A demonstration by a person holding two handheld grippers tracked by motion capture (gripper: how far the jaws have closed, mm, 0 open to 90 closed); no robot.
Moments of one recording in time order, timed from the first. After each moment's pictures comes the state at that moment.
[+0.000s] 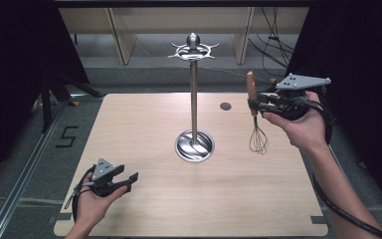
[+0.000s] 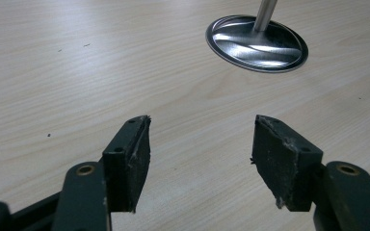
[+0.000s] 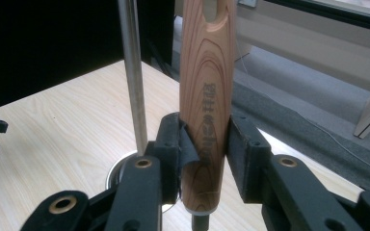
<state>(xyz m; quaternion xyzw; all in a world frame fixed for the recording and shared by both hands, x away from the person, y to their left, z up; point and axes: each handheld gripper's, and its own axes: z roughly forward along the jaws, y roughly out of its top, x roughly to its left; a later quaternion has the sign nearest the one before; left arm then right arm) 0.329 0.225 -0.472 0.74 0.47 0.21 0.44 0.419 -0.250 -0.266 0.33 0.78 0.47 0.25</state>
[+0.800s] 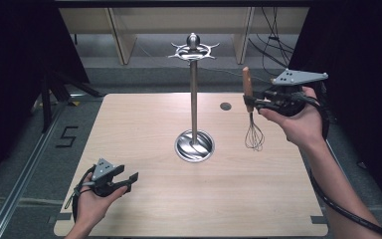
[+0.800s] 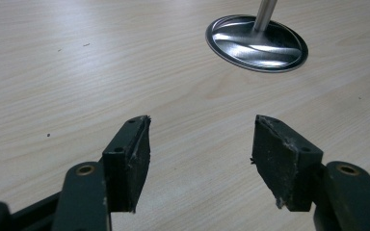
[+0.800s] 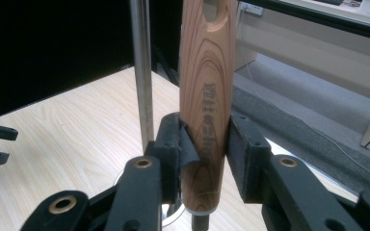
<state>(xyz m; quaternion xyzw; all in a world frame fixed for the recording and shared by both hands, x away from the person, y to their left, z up) 0.329 0.224 -0.472 0.73 0.47 0.21 0.44 0.421 -0.240 -0.256 0.32 0.78 0.48 0.23</state>
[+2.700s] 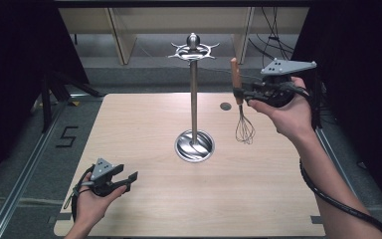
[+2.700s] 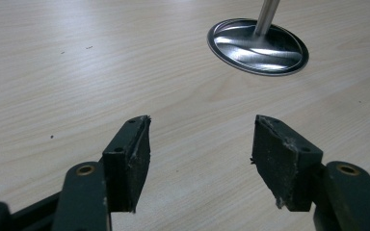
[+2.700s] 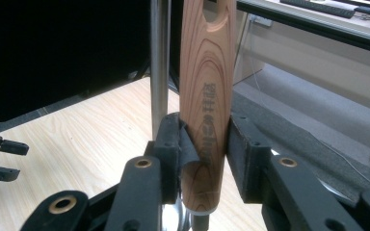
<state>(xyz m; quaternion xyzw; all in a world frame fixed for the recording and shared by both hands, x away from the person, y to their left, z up) 0.329 0.226 -0.471 0.73 0.48 0.21 0.44 0.429 -0.214 -0.238 0.30 0.78 0.49 0.24</state>
